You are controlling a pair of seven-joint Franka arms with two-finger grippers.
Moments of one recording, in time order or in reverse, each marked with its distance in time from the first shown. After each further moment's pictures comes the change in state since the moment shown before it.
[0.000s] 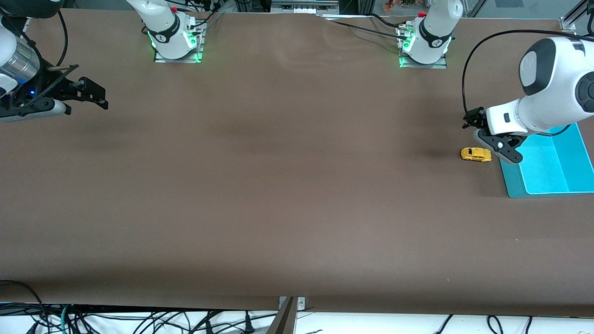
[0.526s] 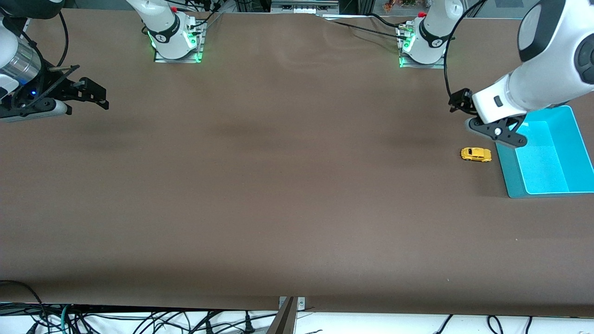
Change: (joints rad) left arm -0.145 0.000 -0.009 0.284 -0.037 -0.333 -0.441; right arm -0.001 0.000 0.001 -0.004 0.000 0.001 -0.002
